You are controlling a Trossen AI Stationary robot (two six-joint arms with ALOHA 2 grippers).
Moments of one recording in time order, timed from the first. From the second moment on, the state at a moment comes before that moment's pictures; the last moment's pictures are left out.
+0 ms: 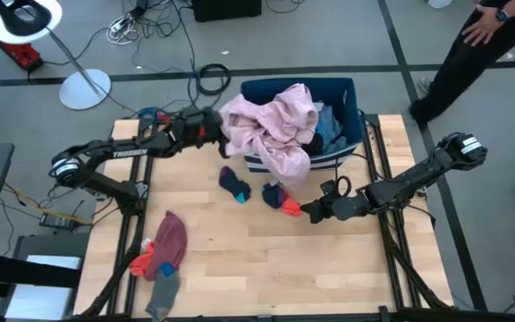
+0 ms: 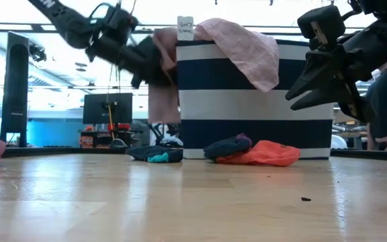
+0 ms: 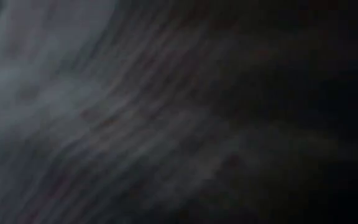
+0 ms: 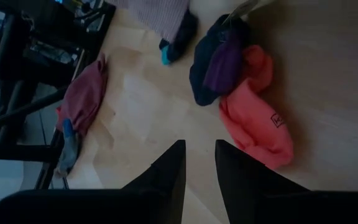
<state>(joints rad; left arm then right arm) 0.54 1.36 0.76 0.31 0.07 -0.03 0.38 1.16 0.43 0.10 0.49 1.37</state>
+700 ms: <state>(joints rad) 0.50 1.48 1.39 -0.03 0.19 0.08 0.38 1.16 0.43 0.10 0.51 1.33</state>
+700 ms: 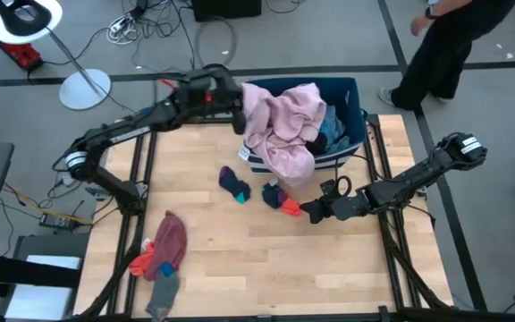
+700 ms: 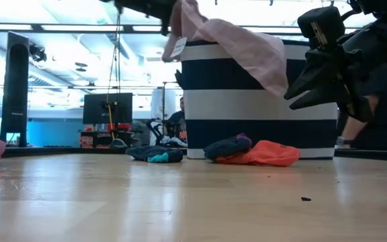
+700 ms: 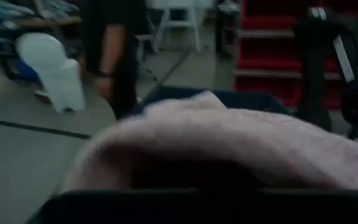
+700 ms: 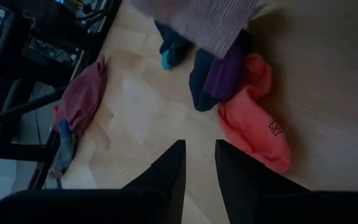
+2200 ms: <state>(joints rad) 0.43 2.21 2.00 -0.73 0.24 -0.03 0.38 1.16 0.43 0.16 0.50 1.32</state>
